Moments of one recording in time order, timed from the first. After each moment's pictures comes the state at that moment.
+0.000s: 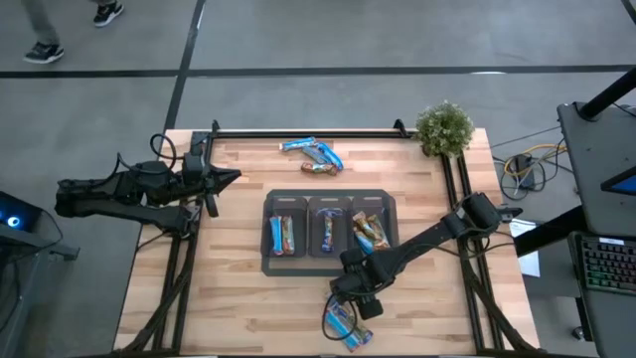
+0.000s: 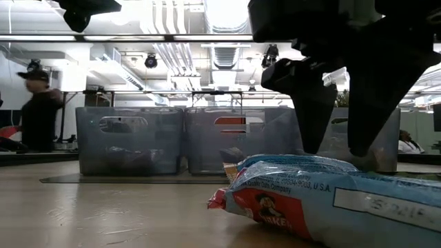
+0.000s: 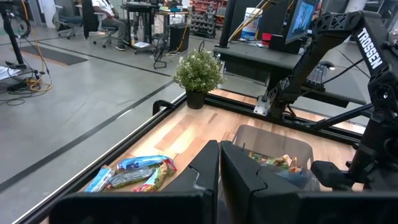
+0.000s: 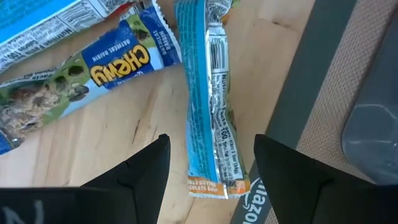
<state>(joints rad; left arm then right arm) -0.06 0.52 0.71 -0.40 -0.43 -0.19 0.46 2.01 1.46 -0.80 0.00 0.18</state>
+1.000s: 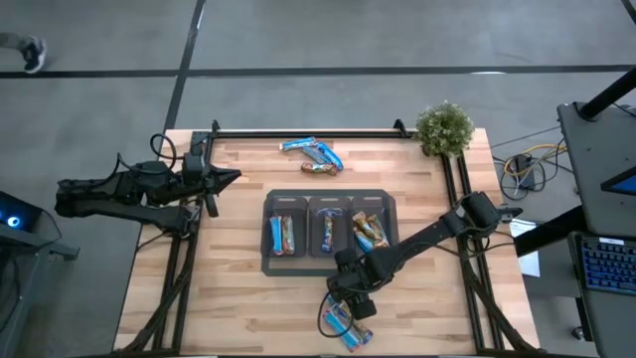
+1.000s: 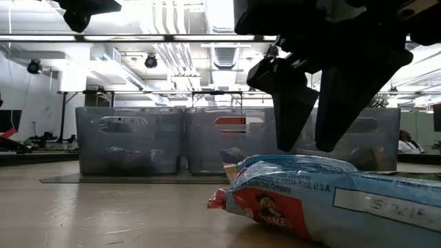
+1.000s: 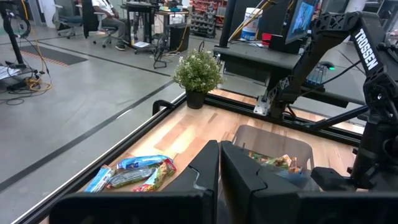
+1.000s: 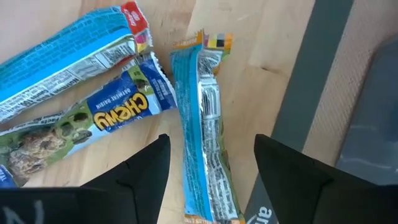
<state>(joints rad) -0.06 0.52 0.71 -0.40 -0.43 -0.19 0.44 2.01 1.44 -0.67 0.00 0.17</state>
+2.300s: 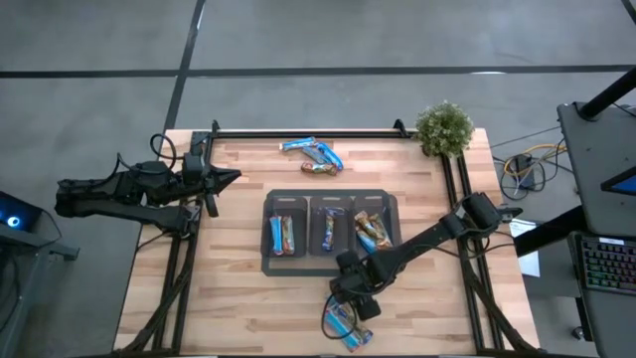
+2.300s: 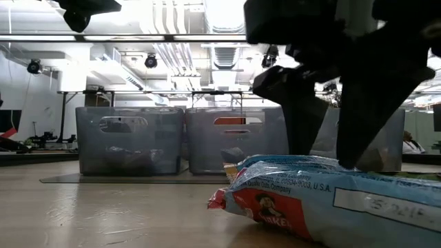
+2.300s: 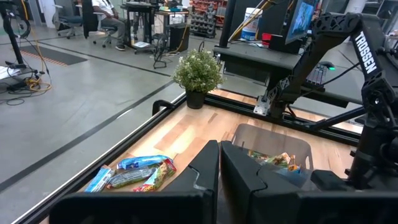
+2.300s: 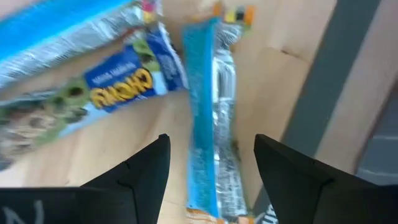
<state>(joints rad) -0.06 0.52 0.71 -0.40 -0.43 -0.19 0.45 2.01 1.40 -0.65 -0.02 0.13</state>
